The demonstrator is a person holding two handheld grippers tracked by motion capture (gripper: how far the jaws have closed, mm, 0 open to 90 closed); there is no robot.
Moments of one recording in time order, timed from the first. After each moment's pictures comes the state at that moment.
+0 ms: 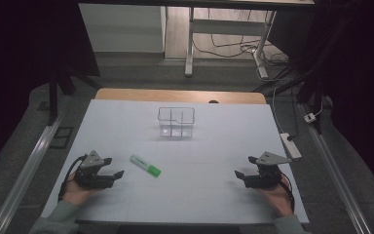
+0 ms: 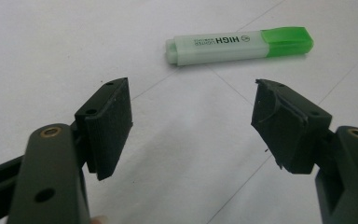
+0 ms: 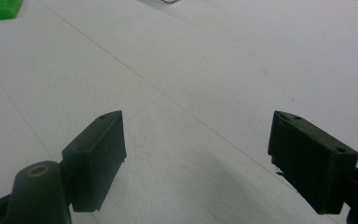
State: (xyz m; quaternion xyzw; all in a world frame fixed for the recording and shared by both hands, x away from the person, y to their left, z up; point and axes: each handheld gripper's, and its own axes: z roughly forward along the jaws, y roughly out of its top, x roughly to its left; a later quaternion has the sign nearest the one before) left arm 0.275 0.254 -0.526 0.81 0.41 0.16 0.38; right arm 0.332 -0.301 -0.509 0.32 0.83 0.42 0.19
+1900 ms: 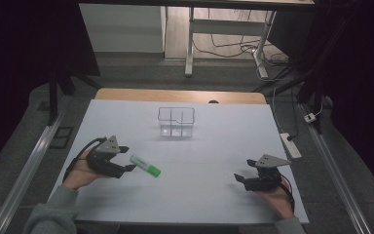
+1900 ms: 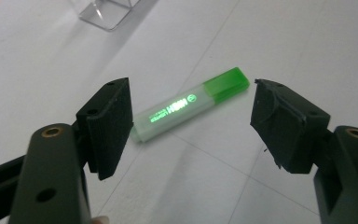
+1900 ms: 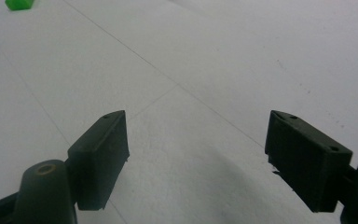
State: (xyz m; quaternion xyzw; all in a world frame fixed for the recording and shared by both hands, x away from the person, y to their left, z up) left arm 0.309 0.218 -0.468 0.89 0.25 0.13 0.35; right arm 0.326 -0.301 -0.511 0.31 0.84 0.41 0.17
